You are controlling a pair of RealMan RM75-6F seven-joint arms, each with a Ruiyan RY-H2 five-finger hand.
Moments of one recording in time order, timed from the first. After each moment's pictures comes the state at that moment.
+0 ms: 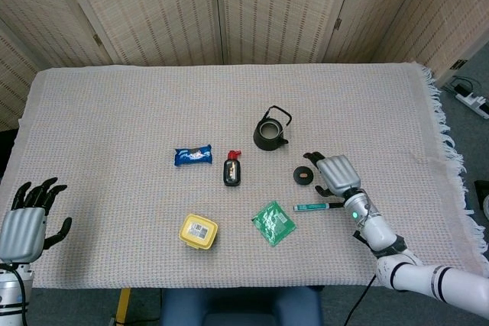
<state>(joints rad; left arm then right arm) -0.14 -1.16 -0.09 -1.76 1.40 1.49 0.27 0.67 -1.40 0.20 -1.50 -1.00 0.81 -0.43</state>
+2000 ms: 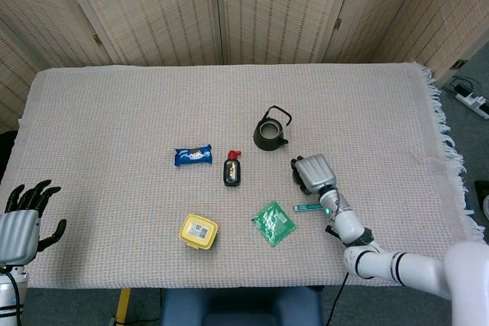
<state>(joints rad) -0.12 -1.16 -0.09 -1.72 1.40 1.50 0.21 0.84 -1.56 0.12 -1.35 -0.83 0.87 -0.61</state>
